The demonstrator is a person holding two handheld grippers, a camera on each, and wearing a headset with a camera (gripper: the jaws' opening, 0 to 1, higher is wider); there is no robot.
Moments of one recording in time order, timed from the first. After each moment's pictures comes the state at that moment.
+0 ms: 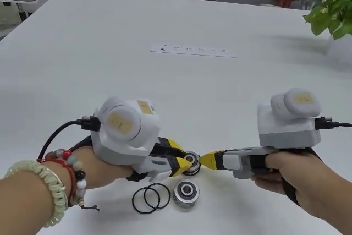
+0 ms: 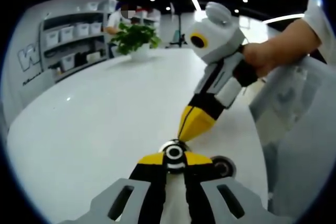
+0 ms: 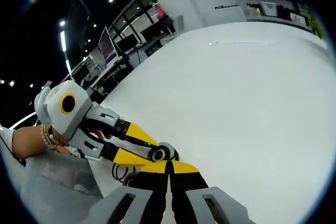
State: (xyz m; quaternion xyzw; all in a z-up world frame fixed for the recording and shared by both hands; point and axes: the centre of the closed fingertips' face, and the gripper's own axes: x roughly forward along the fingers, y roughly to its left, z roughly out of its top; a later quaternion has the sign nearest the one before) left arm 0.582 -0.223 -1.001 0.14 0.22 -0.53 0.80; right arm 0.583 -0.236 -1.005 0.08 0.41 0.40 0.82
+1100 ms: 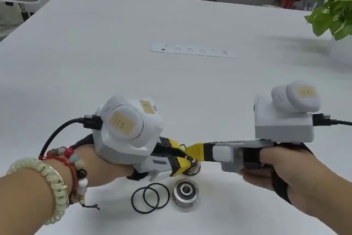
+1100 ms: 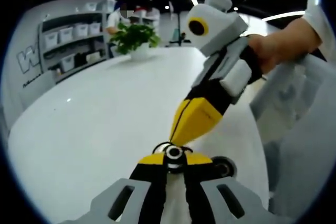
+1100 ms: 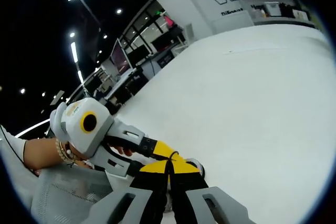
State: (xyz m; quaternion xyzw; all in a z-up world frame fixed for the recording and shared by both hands) left arm 0.582 -0.223 -1.001 0.15 0.22 -0.53 0.80; right arm 0.581 -0.208 -0.978 0.13 0.37 0.44 0.81
